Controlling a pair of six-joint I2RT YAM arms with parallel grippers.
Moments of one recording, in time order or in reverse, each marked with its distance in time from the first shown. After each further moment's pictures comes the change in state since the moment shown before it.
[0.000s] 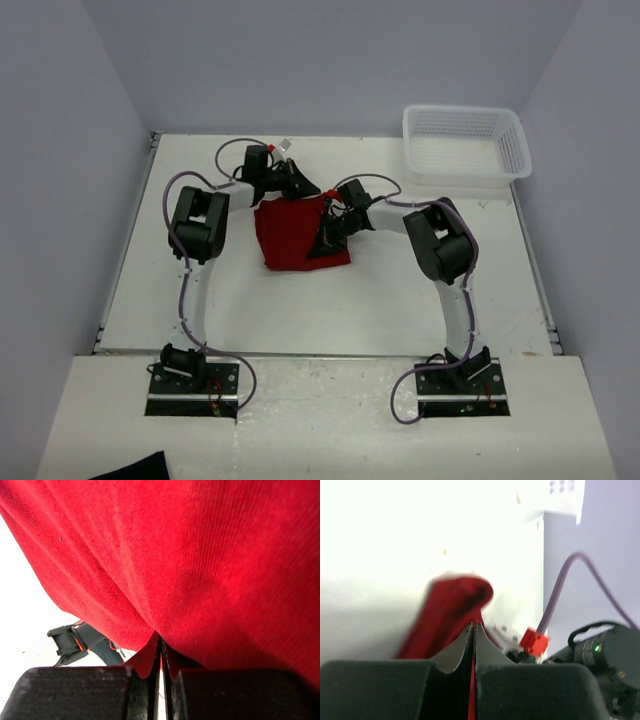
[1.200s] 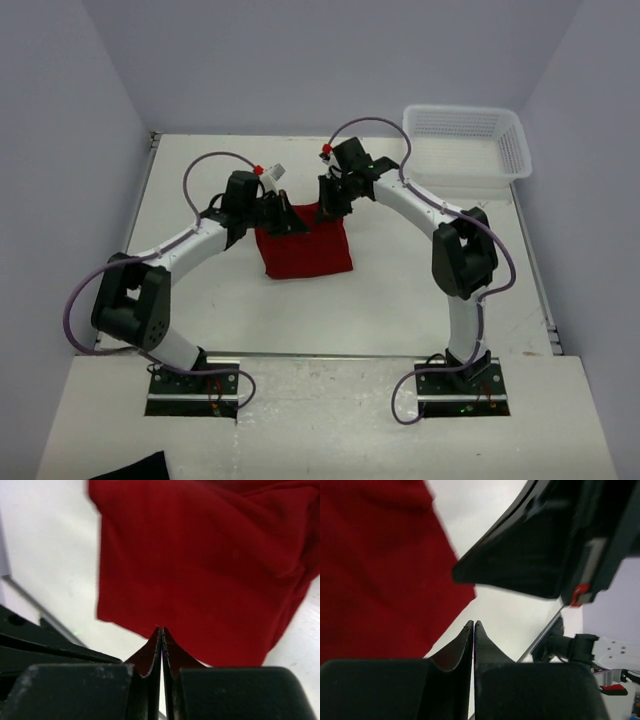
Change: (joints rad) left arm -0.132 -0.853 -0.603 -0.296 -0.272 0.209; right arm 0.047 -0.227 0.291 -0.386 0.352 -0.233
